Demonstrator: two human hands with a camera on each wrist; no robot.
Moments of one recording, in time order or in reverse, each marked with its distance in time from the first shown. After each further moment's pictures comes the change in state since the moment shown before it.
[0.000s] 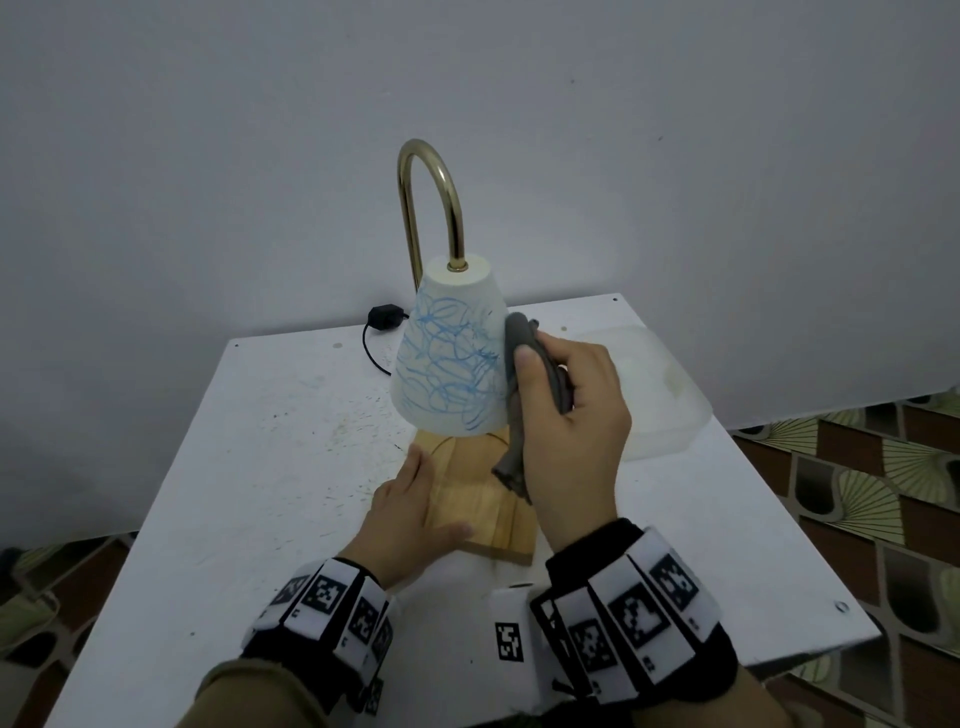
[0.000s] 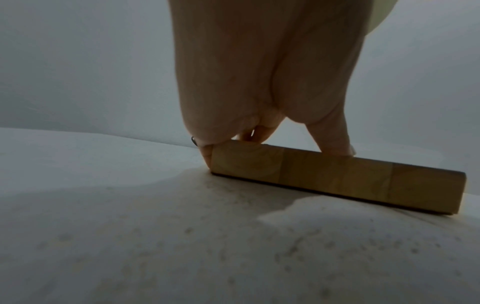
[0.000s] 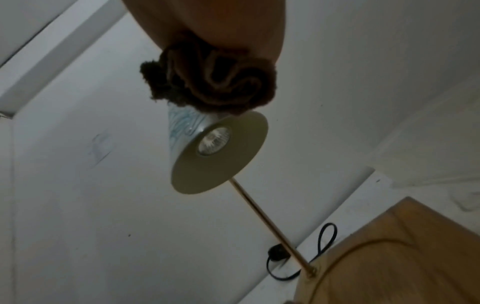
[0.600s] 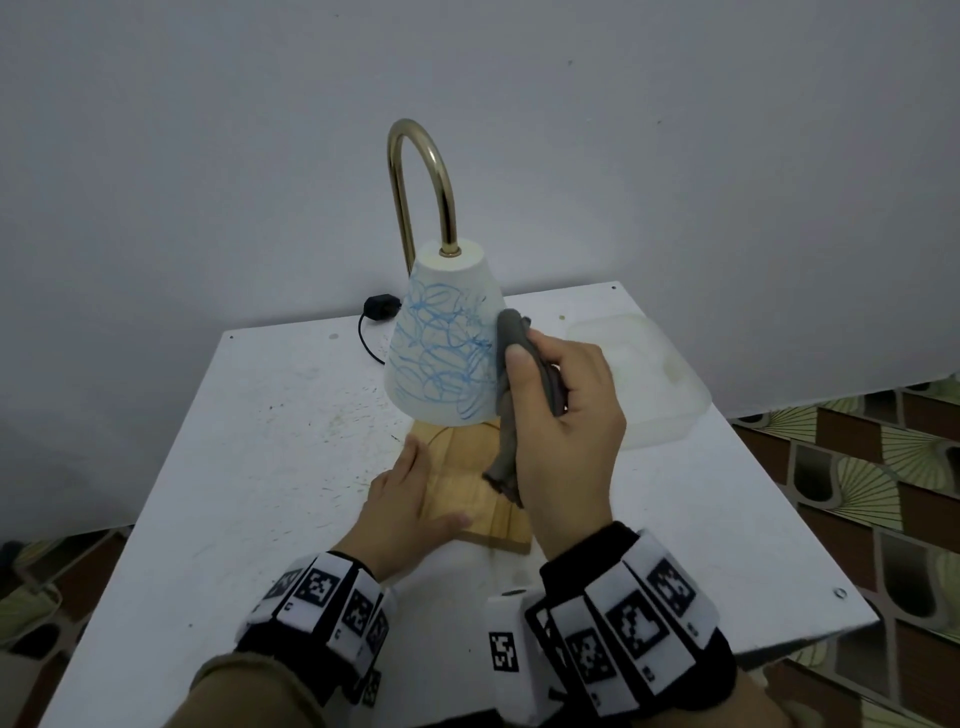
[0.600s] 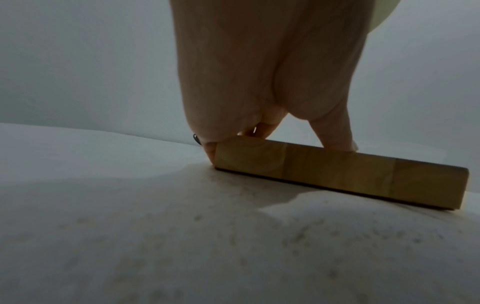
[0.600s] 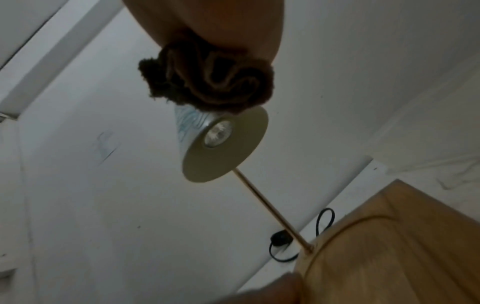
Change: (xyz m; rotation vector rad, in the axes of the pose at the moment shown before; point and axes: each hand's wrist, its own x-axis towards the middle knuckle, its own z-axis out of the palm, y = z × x) left_hand 0.005 -0.006 0.003 0.010 0.025 0.013; right_hand -0.009 -0.001 -0.001 0.043 -0.005 0.020
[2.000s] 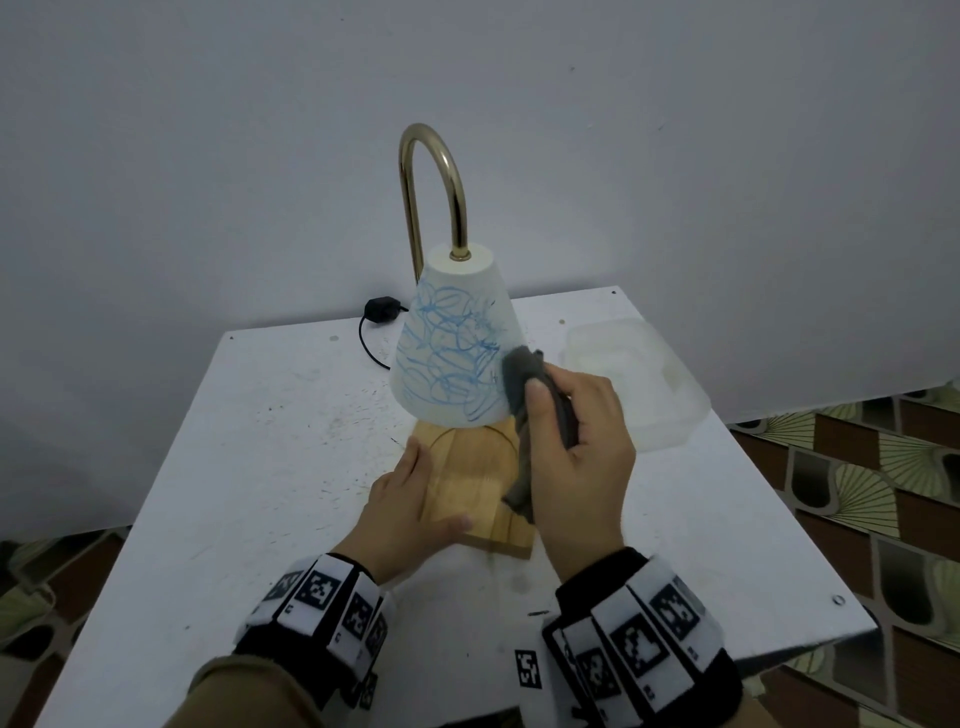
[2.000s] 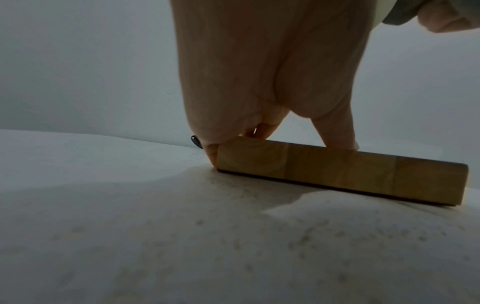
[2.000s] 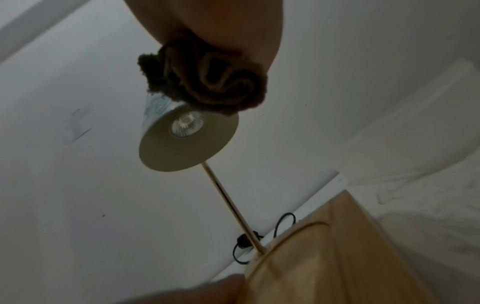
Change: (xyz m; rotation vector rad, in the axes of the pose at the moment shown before) left_hand 0.003 -0.004 0.003 -0.021 0.009 0.033; right_hand -0.010 0.015 -0.013 -0.124 -0.018 -0.046
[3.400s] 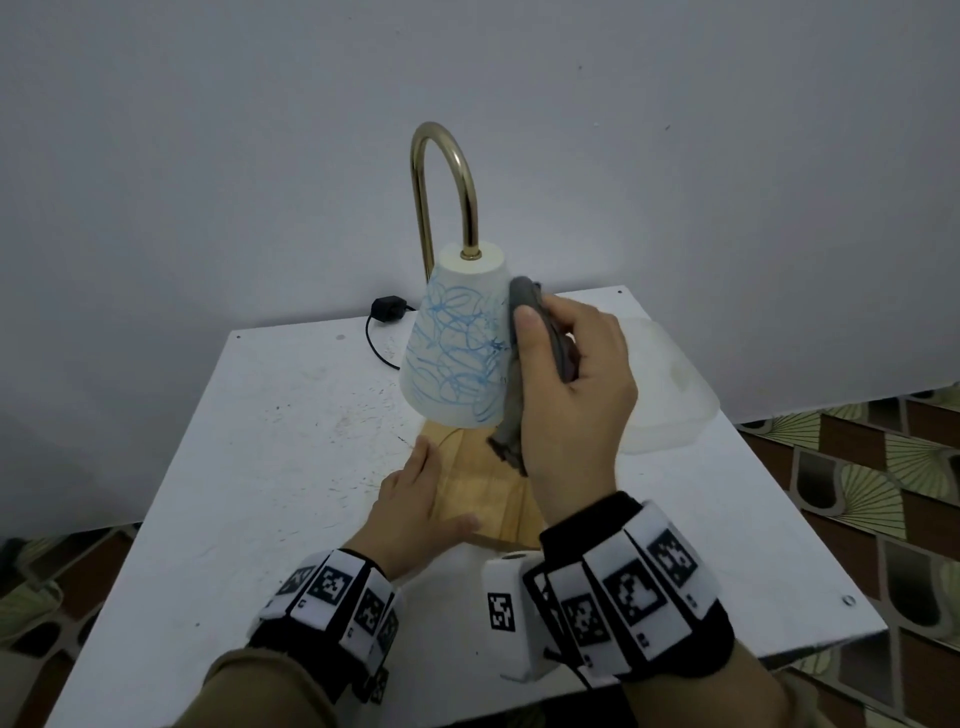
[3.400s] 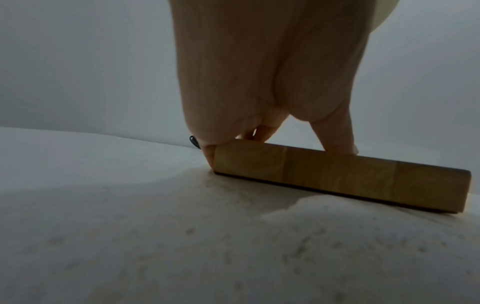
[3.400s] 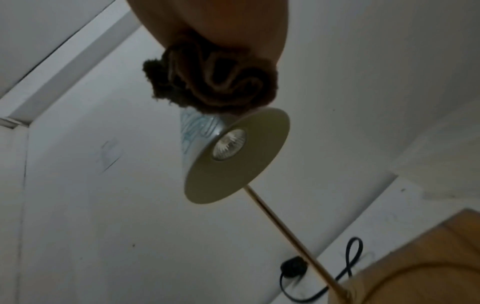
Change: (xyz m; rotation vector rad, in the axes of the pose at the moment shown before) left_hand -0.001 0.002 -0.002 0.009 -0.022 0.001; right_hand 0.030 -0.026 0.020 0.113 0.081 0.019
